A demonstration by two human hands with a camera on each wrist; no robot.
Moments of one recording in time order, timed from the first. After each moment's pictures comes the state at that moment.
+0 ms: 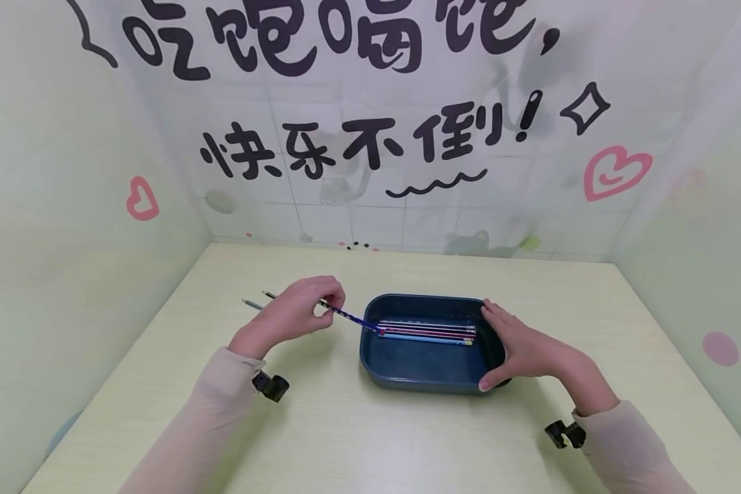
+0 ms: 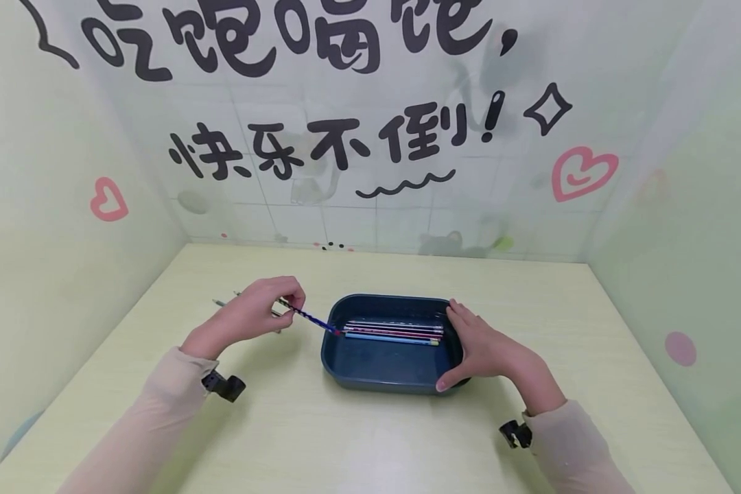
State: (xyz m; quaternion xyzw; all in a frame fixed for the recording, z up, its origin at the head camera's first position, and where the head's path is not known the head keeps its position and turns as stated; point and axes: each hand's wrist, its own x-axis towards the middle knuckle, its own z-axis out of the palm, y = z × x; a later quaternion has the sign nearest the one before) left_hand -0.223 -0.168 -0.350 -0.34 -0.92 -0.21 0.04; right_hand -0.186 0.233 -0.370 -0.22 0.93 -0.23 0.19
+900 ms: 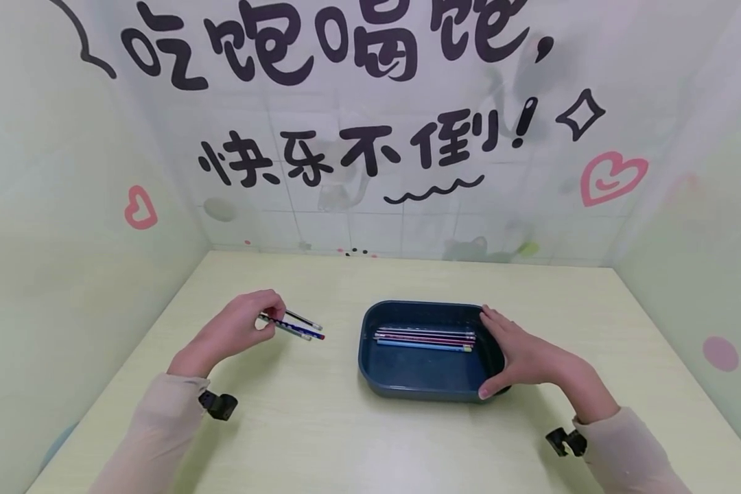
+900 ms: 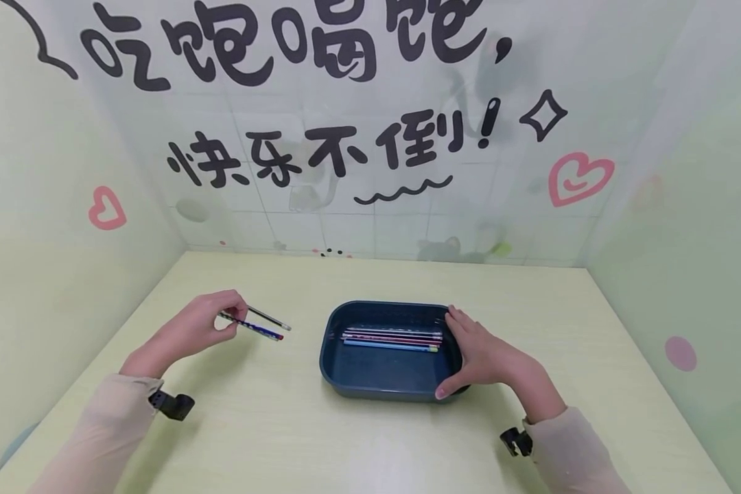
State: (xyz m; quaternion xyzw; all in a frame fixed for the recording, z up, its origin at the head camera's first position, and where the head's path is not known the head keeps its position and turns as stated) left_hand -0.216 -0.252 -0.369 -0.27 -0.94 -0.17 0.06; right_hand -0.185 0.233 -0.370 -0.22 0.93 -0.24 0.19
